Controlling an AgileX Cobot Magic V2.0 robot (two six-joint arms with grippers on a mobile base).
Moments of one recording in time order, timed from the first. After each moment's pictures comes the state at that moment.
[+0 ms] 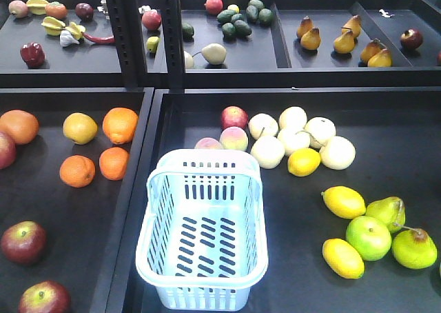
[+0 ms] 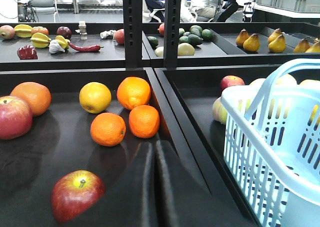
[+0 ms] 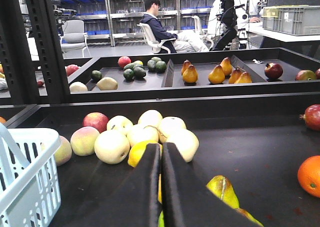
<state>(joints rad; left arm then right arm) -0.08 -0.01 0.03 -0.06 0.20 0.00 0.02 -0.01 0.03 -0.09 0.09 0.09</state>
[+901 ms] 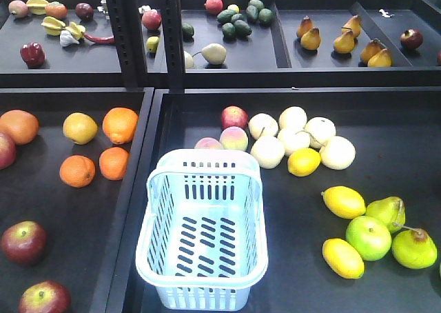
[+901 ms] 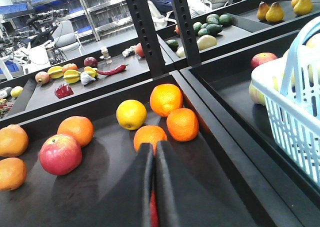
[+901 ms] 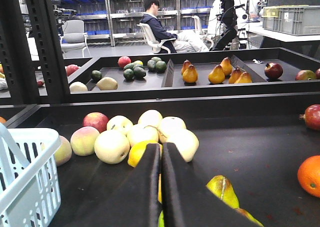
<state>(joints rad) -0.08 -0.01 0.03 0.20 0.18 0.07 0.02 -0.01 0.03 -0.09 0.09 0.09</state>
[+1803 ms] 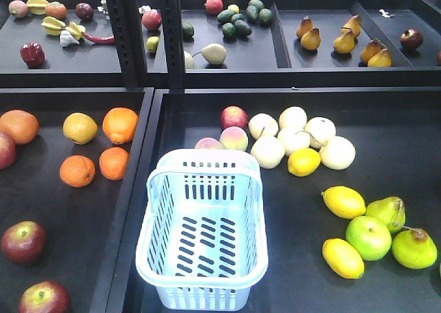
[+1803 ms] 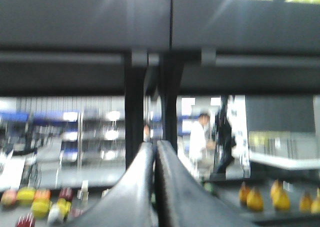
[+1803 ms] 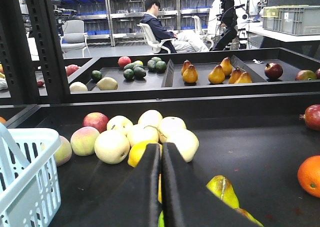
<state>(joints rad) -0.08 -0.01 0.03 0.00 -0.41 -0.01 0.02 -0.01 0.03 -0.09 0.09 0.09</state>
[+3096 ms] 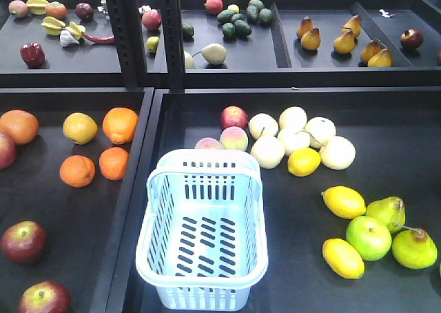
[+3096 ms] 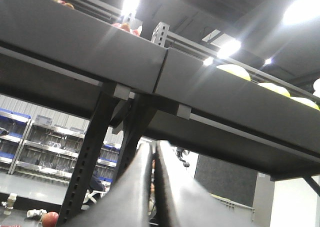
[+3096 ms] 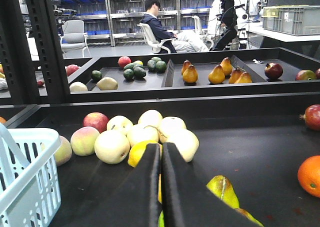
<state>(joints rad) -0.08 -0.01 0.03 0.00 -0.51 -0.35 0.02 -0.01 0.03 -0.09 0.09 0.09</state>
